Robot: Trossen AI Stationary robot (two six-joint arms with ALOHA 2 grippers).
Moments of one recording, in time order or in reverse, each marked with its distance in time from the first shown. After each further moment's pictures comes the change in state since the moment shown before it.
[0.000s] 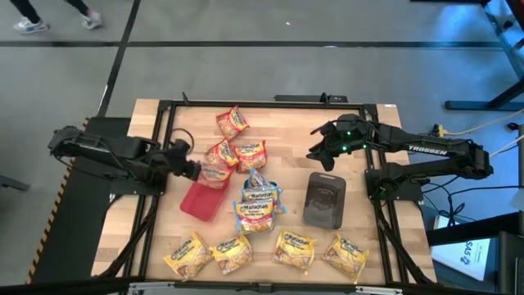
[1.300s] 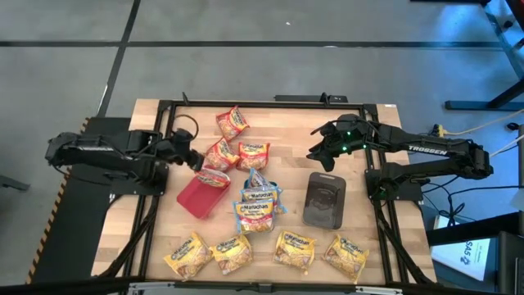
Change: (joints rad) left arm 0.204 0.067 0.067 -0.024 -0.041 0.272; right arm 0.000 0.000 0.000 0.002 -0.001 -0.016
